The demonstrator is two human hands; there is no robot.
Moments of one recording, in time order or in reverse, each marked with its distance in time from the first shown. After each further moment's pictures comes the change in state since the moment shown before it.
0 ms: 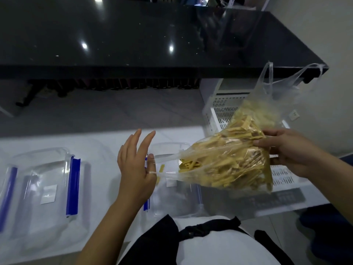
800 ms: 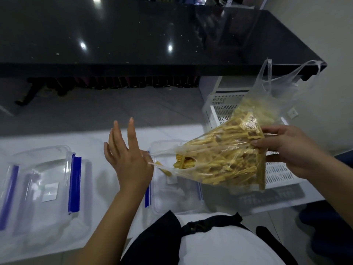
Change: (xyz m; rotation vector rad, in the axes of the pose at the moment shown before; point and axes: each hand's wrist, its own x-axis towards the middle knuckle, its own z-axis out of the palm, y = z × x) left_hand 0.016 -0.017 0.015 0.317 0.236 -0.074; right_hand -0.016 -0.001 0.013 -0.028 0.078 -0.121
